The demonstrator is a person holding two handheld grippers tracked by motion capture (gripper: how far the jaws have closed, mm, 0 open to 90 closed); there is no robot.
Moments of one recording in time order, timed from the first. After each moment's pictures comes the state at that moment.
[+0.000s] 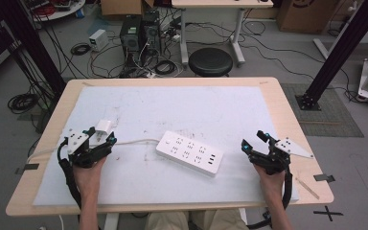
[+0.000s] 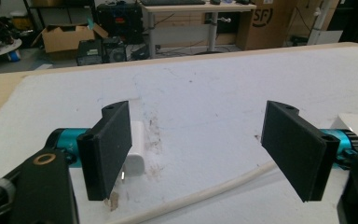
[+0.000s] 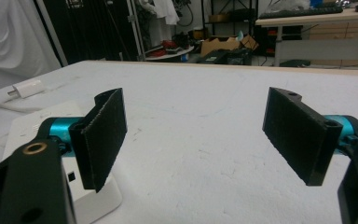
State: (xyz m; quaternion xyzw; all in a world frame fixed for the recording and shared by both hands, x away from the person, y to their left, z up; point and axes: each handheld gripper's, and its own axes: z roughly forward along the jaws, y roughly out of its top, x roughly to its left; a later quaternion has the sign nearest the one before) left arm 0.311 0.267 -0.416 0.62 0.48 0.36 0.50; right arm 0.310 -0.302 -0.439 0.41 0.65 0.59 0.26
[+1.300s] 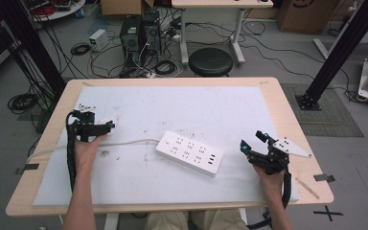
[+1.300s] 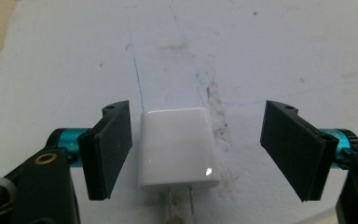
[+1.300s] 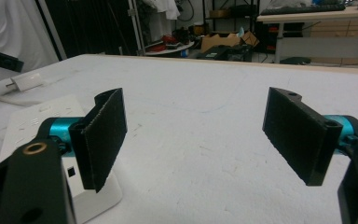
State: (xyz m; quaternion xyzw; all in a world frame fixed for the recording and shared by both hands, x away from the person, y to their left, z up) left arm 0.407 0.286 -0.418 0.70 0.57 0.27 0.33; right arm 0.311 -0.300 -0.439 0.41 0.66 0.58 0.26
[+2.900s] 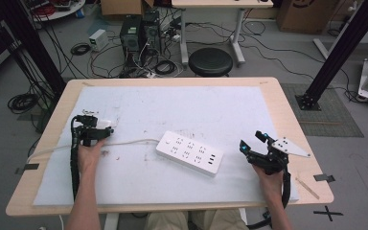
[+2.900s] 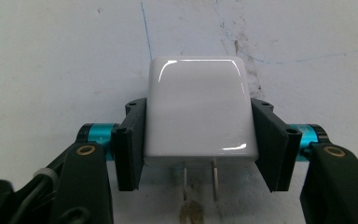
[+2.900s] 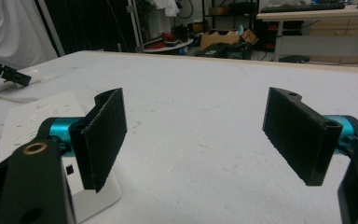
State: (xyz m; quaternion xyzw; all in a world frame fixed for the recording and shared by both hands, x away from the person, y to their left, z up) left arm 0.412 0.287 -0.443 0.70 0.59 0.26 0.29; right arm 0.311 -0.298 -0.439 0.41 0.66 0.57 0.26
